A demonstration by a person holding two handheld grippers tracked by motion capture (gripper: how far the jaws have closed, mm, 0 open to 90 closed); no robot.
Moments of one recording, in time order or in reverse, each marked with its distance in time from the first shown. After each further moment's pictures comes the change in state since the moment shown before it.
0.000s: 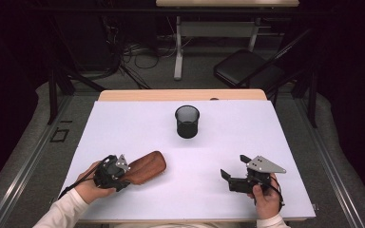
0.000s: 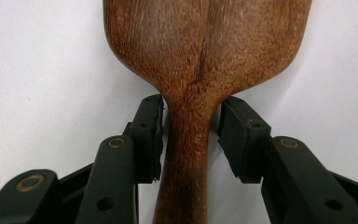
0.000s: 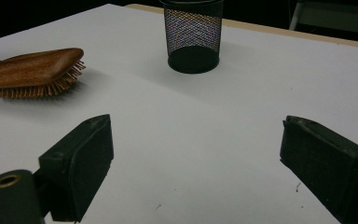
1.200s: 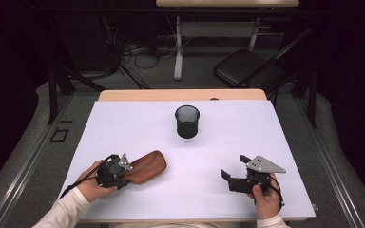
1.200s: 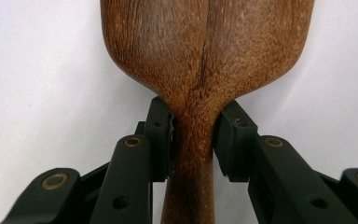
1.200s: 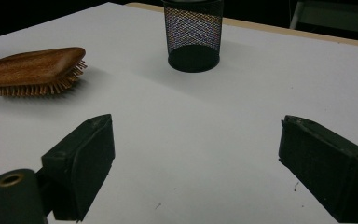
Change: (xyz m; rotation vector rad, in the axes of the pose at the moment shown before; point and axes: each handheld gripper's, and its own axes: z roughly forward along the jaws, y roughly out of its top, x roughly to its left) left arm -0.001 0.006 0.001 0.027 0.005 0.018; right arm 0.000 -0.001 0.001 0.005 0.001 0.000
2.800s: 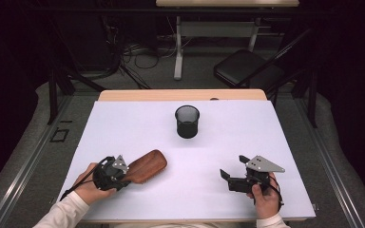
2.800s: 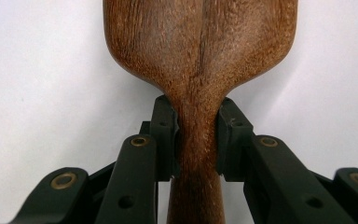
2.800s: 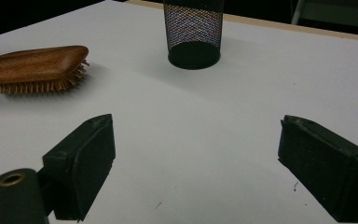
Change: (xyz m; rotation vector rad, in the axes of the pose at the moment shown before) left arm -0.005 -0.012 -0.003 -0.107 -0.015 -0.074; right arm -0.001 -0.001 0.002 0.012 0.002 0.007
